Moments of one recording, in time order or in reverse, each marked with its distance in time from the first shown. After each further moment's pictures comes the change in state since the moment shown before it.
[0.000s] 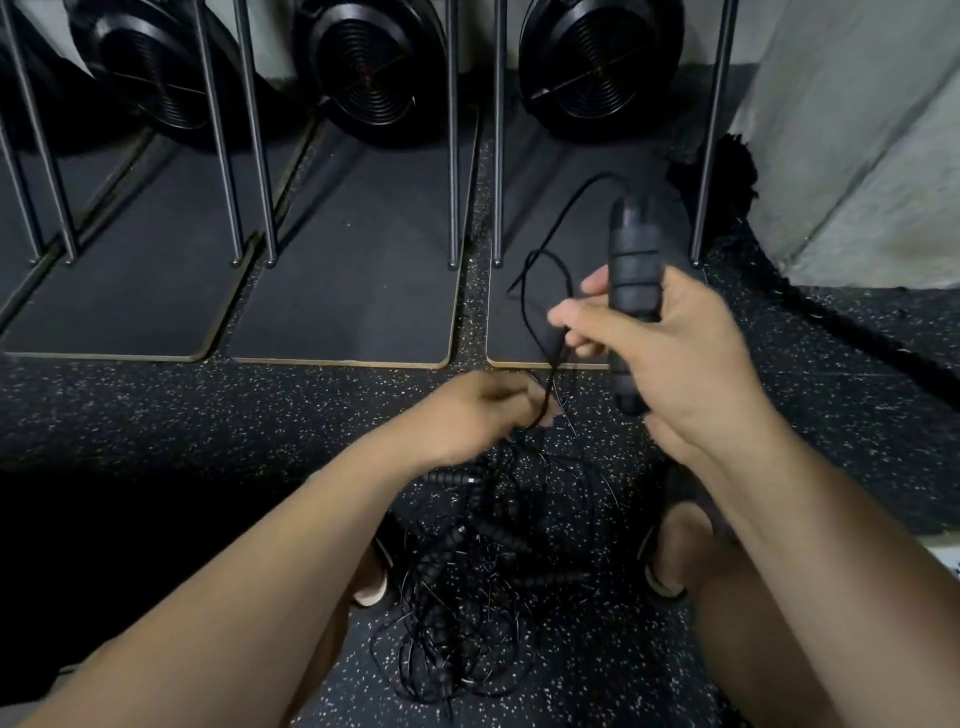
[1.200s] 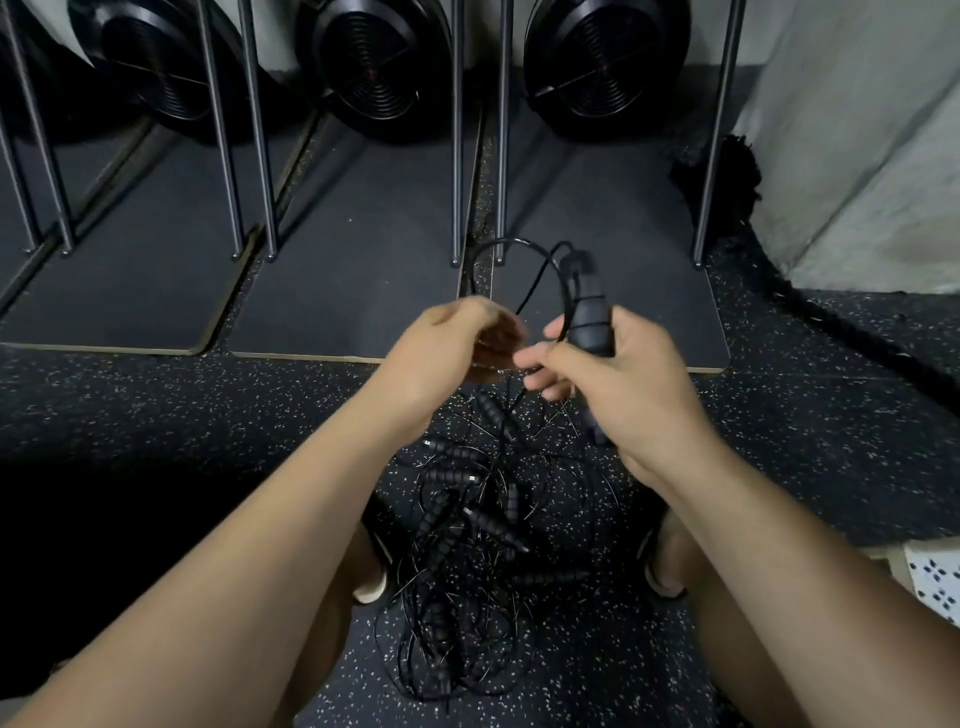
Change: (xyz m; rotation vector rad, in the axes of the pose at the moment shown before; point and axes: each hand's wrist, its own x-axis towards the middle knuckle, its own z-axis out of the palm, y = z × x) left_hand -0.008 0.030 -0.029 -0.396 0.372 -0.050; right_hand -0.010 0.024 0.025 -0.082 -0.056 0.130
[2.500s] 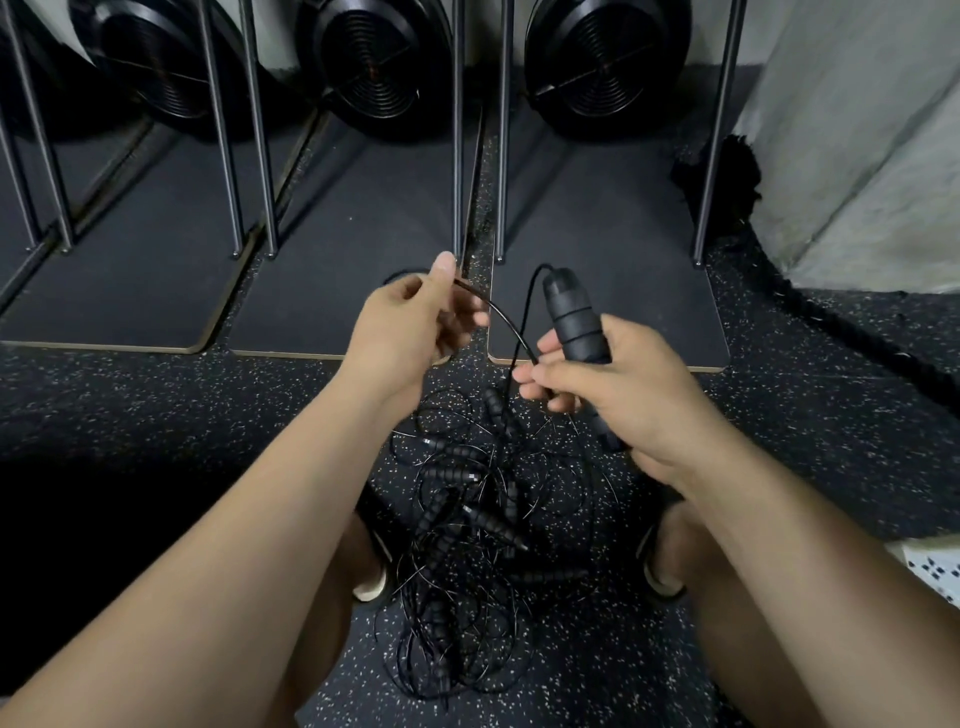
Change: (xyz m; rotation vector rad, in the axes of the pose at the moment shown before) left_hand 0.014 -0.001 -0.016 -0.287 0.276 -0.016; right_hand 0.001 -0.002 -0.011 -0.074 -0.156 0.099
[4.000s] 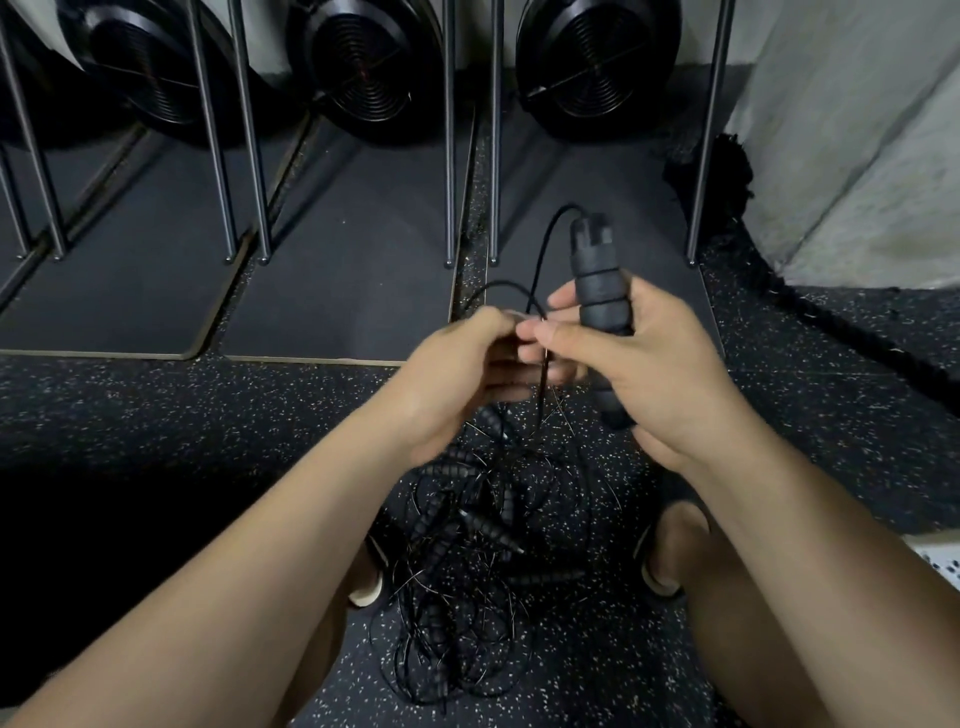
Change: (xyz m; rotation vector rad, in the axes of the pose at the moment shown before) left_hand -0.034 -0.006 0.032 0.067 -0.407 -0.123; right_hand -0.005 -0.017 -0.009 0.182 0.054 -0.145
